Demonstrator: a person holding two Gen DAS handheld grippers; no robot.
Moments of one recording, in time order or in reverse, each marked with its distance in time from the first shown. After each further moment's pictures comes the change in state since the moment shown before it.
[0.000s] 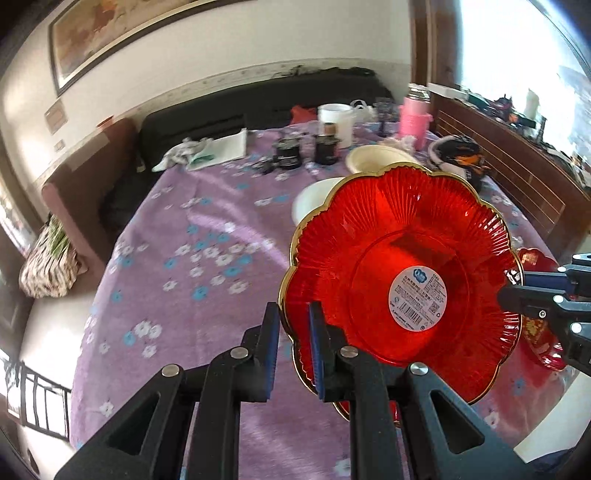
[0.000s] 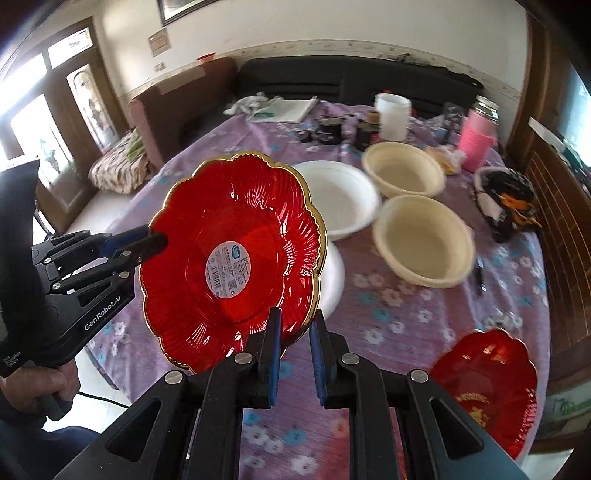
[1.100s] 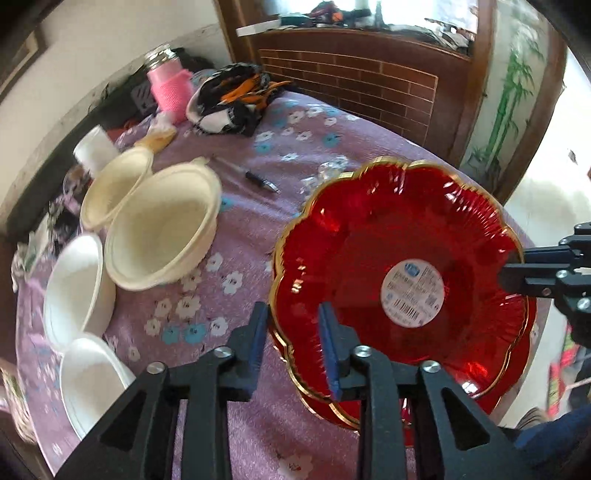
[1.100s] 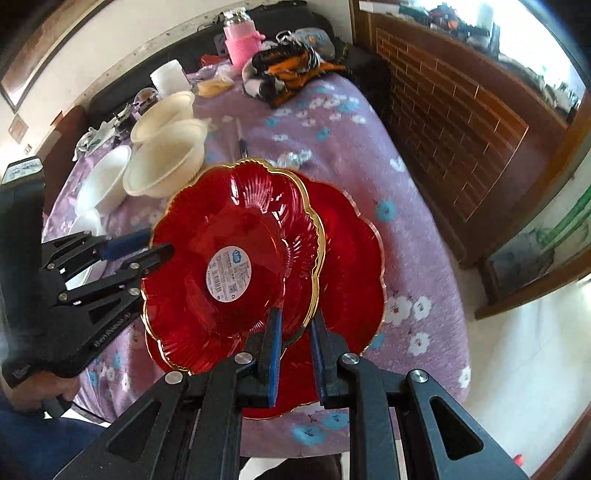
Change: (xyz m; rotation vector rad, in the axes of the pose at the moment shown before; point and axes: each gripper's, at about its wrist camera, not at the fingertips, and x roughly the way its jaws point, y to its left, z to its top) left arm 0.063 -0.268 0.002 0.528 0.134 -0.315; right arm -0.056 -0.203 -0.146 0.522 0.137 -0.204
